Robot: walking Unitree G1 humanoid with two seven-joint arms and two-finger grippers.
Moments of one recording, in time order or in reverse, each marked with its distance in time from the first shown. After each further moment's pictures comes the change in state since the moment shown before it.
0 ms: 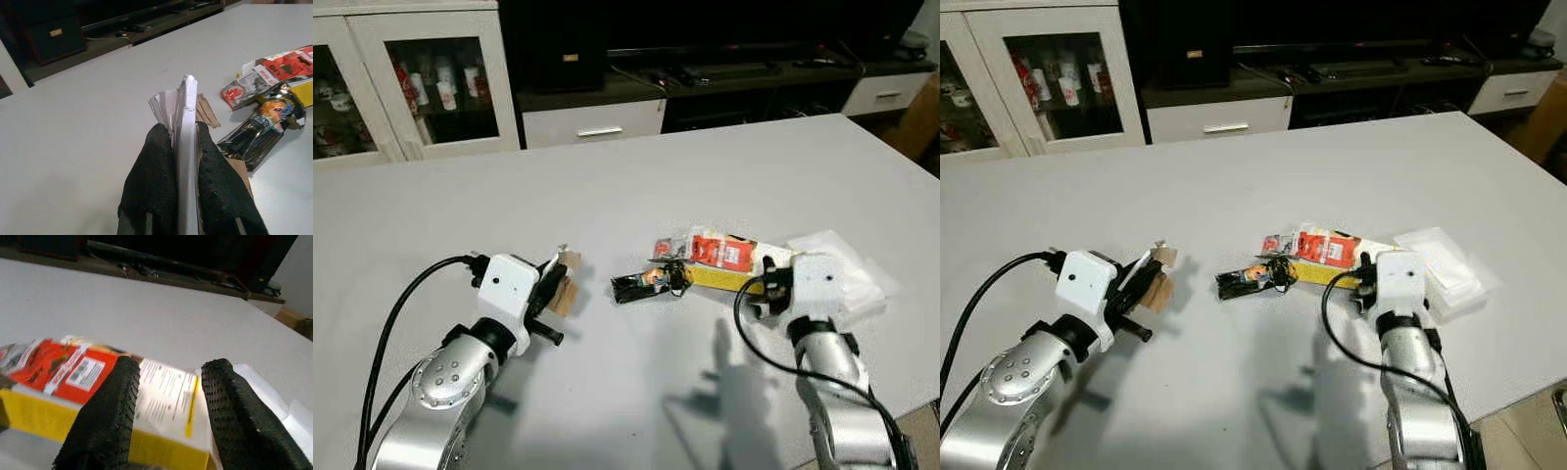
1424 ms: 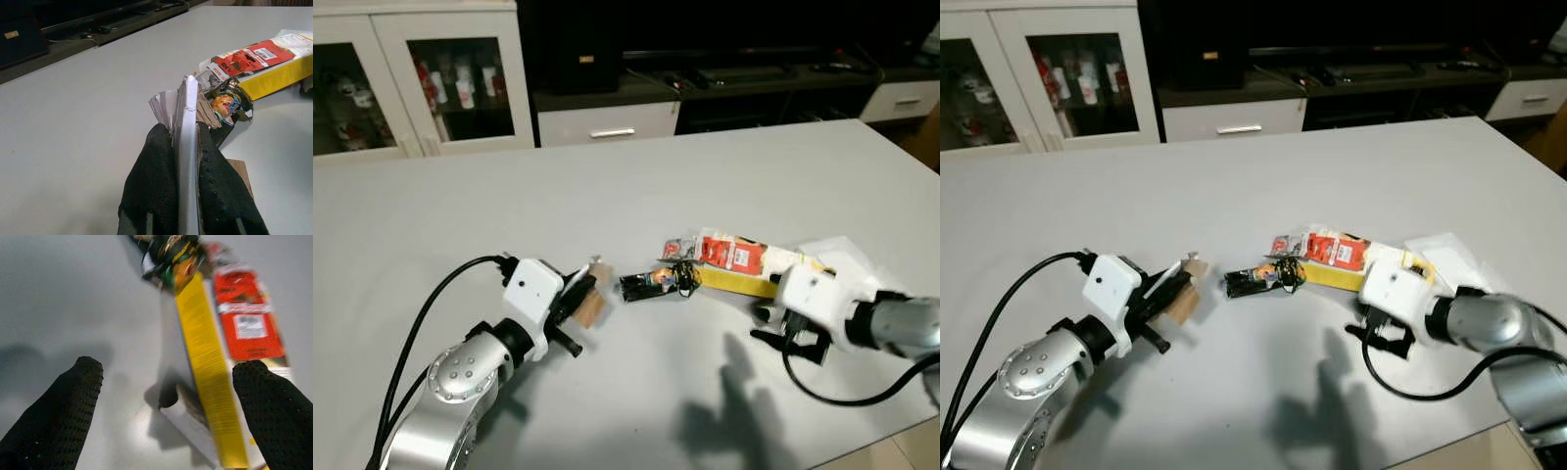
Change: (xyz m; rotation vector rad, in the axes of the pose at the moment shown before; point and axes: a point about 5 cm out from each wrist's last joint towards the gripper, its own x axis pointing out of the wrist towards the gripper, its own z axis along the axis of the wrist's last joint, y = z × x) left arm 0.008 -0.018 -0.001 -0.001 -0.004 -0.201; right arm -0.008 -0.044 0.022 -0.706 0.317 0.904
